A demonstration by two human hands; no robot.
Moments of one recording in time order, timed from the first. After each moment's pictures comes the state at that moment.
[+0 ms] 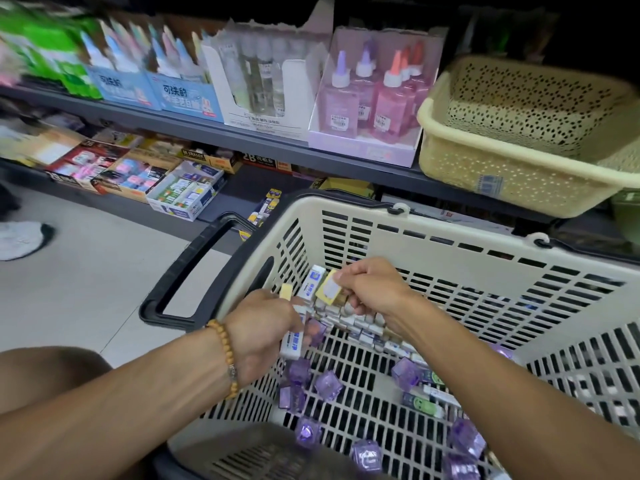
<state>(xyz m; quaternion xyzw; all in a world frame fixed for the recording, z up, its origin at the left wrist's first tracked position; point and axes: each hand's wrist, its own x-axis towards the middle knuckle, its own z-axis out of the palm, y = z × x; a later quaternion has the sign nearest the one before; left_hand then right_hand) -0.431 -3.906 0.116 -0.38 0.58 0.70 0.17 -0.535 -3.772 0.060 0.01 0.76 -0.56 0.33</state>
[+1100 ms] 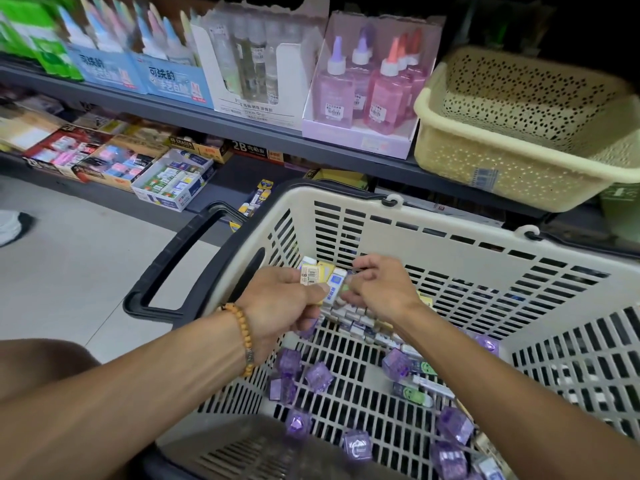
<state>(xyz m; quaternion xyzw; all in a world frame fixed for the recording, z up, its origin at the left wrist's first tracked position) -0.446 -3.896 0.112 -0.31 0.68 0.65 0.15 -0.525 -3.754 0.058 0.03 0.79 -0.55 0.27</state>
